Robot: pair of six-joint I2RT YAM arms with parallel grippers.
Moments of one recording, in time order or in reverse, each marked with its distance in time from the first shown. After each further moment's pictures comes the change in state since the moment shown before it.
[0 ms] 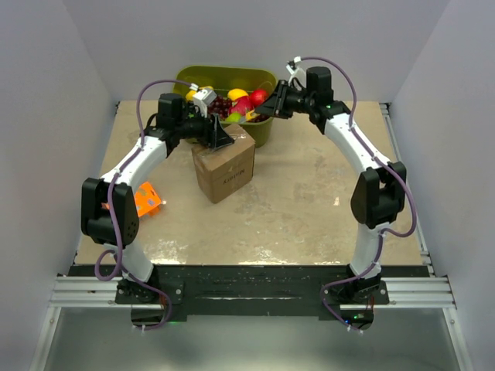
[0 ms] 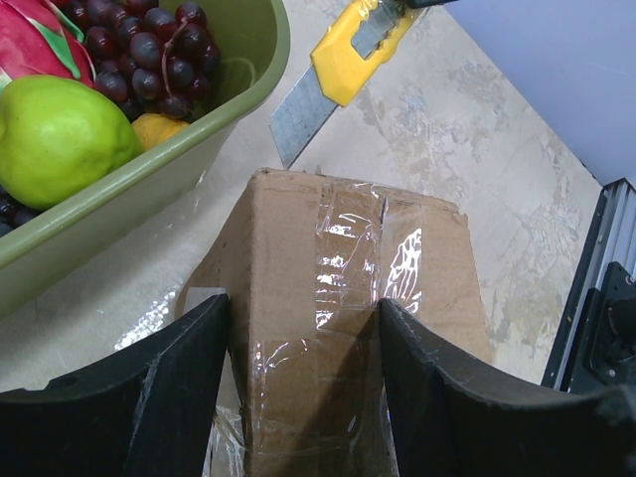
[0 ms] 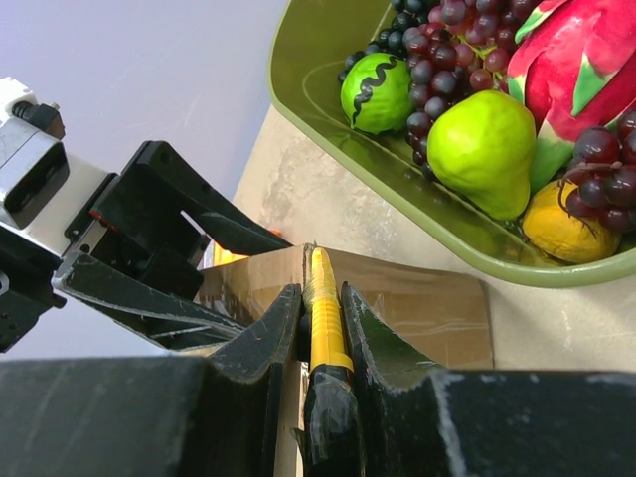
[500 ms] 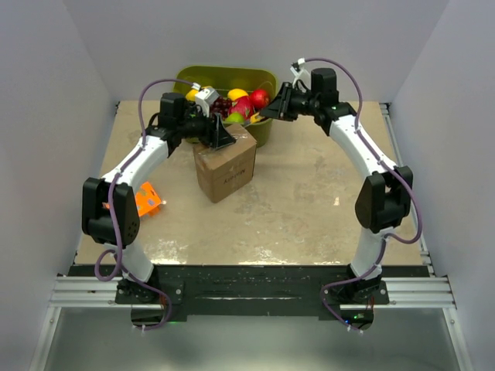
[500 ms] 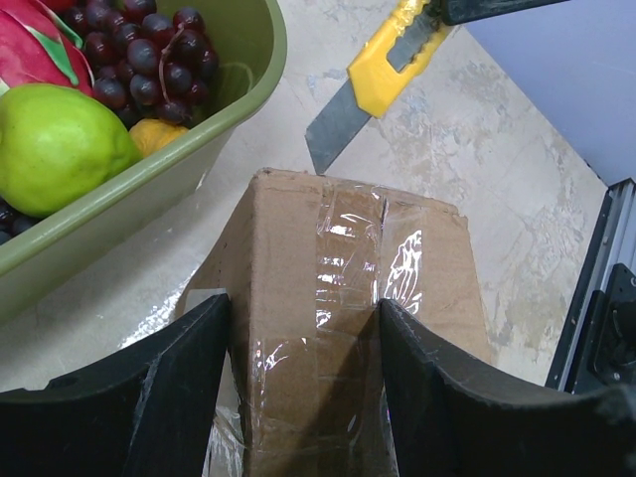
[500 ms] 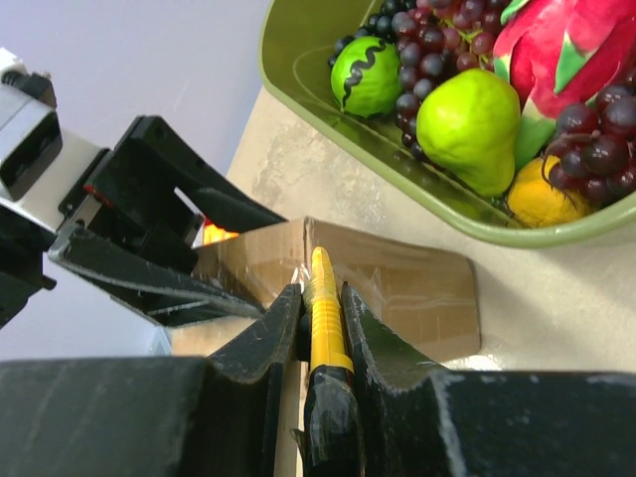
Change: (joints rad) left arm -0.012 0.003 0.013 -0.003 -0.024 0.002; right arm -0.011 -0.054 -0.039 -0.051 -0.001 -0.049
